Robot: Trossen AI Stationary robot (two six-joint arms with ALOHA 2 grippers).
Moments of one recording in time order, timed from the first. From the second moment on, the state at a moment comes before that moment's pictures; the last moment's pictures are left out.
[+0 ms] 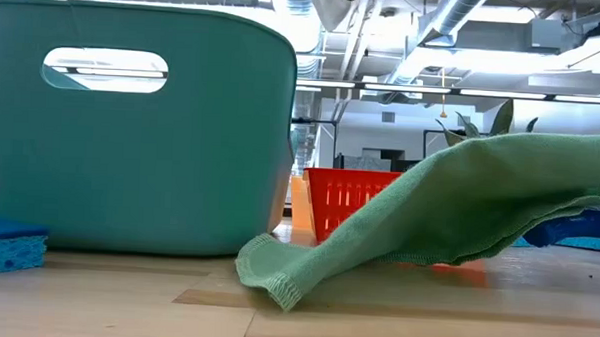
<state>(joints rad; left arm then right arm) 0.16 1.38 1.35 0.09 0.12 -0.56 -0.29 1.43 1.24 0.44 -0.53 0.61</state>
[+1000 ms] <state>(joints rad) 0.18 1.31 1.35 -0.15 0.07 -0.55 -0.32 1.43 1.24 0.42 -0.58 0.63</state>
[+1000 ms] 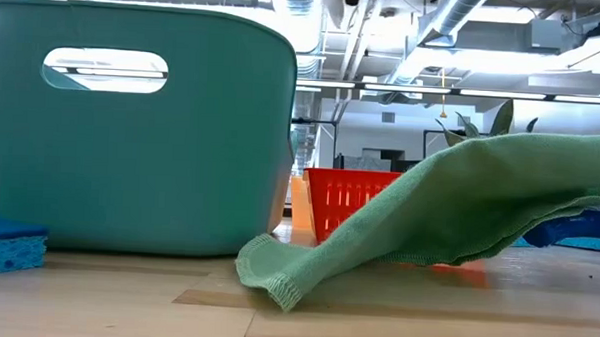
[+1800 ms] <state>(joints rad) 0.17 1.38 1.35 0.01 0.06 -0.54 -0.33 1.43 1.24 0.45 -0.60 0.67</state>
